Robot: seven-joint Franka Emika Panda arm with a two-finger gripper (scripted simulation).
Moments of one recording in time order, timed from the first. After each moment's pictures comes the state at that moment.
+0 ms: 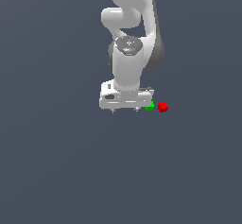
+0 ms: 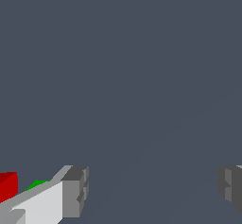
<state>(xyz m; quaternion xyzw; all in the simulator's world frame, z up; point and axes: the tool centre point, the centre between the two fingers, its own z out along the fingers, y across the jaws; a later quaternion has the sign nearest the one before) -0.002 0.017 0.173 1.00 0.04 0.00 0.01</state>
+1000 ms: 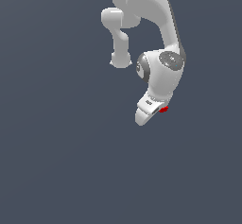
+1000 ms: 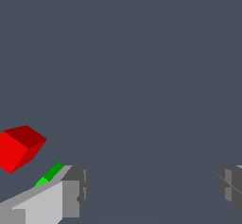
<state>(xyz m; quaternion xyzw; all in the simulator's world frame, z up) -0.003 0.138 0.130 0.93 0.37 0.00 0.00</state>
